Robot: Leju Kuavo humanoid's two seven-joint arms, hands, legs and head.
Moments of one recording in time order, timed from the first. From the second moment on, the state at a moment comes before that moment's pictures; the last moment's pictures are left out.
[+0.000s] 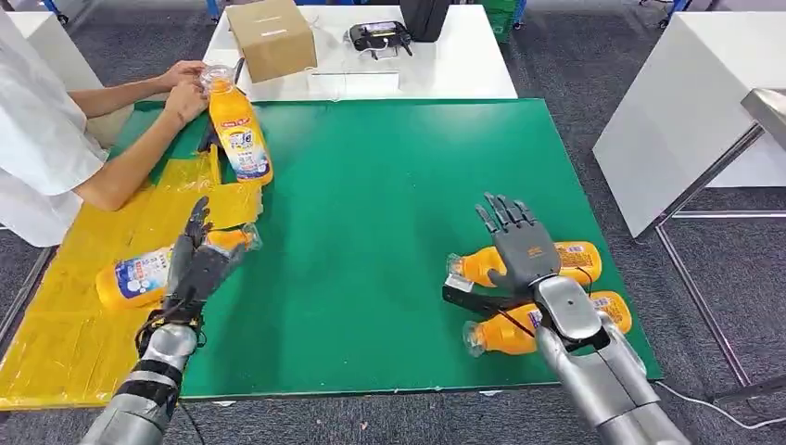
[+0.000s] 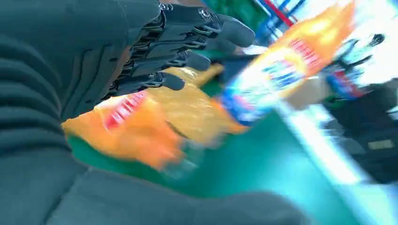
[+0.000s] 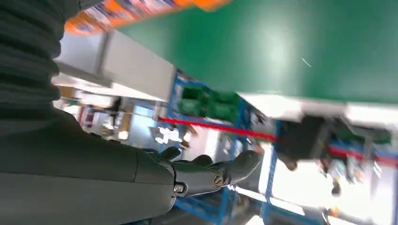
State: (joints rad) left arm -0.35 0.01 -0.05 -1.04 -0.43 0.28 -0.38; right arm -0.35 -0.25 0.40 -1.23 1.28 -0.16 0.09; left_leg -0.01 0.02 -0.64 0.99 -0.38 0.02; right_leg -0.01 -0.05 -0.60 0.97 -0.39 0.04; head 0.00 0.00
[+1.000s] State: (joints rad) left arm -0.06 -0.03 -0.27 -1.79 -0.07 0.09 -0.52; right arm -0.60 -0.34 0.27 -0.52 1.23 -0.06 0.05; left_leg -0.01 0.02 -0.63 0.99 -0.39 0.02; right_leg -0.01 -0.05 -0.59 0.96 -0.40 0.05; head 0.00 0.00
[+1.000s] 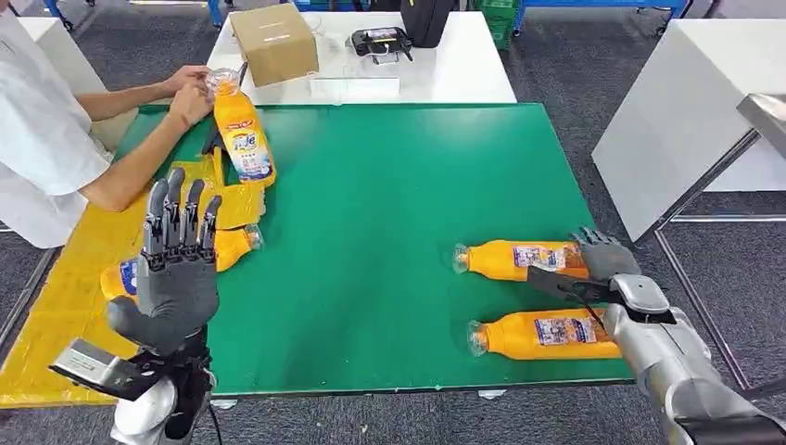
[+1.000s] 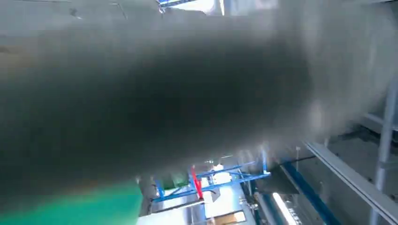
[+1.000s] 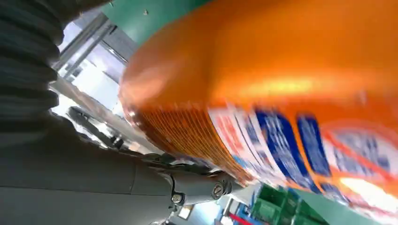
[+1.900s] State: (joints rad) left arm -0.08 -0.03 -0.29 -1.78 -0.01 0.08 -0.53; right arm -0.69 -0.22 0.43 -0.43 1.36 -0.10 -0.04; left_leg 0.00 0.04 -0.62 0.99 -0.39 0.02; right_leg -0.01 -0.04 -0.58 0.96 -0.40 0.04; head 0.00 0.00
